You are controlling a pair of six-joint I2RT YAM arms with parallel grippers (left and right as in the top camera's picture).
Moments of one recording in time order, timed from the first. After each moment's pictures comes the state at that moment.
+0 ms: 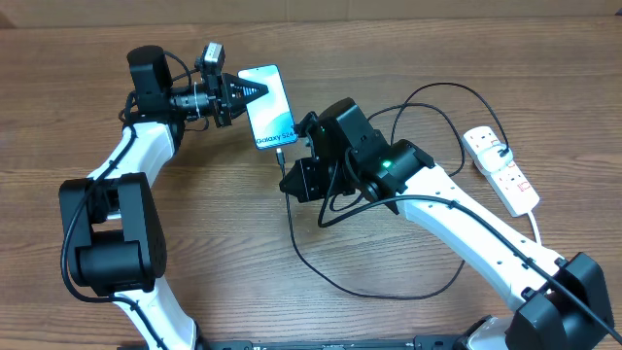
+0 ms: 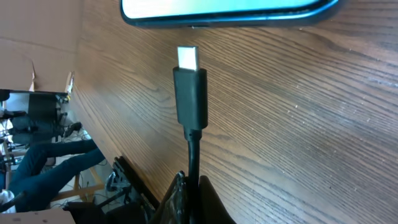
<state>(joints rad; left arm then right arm) 0.08 1.99 1.28 0.24 1.43 -1.10 0.67 1.63 1.30 -0.61 -0.53 0.51</state>
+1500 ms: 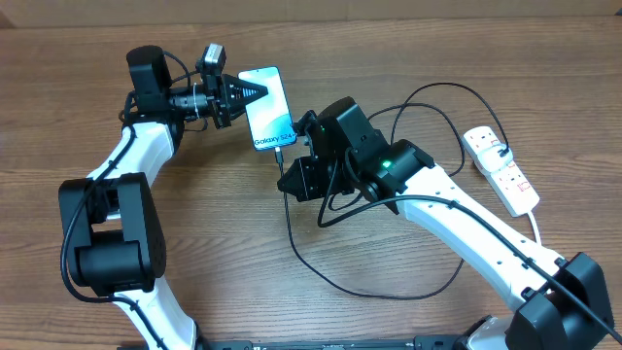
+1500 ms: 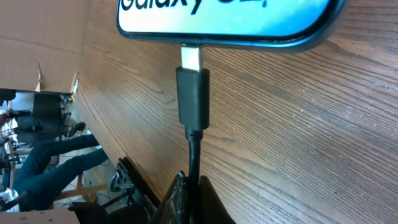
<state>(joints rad) 0.08 1.99 1.28 0.24 1.46 -1.12 0.67 1.63 1.30 -0.59 -0.54 0.52</state>
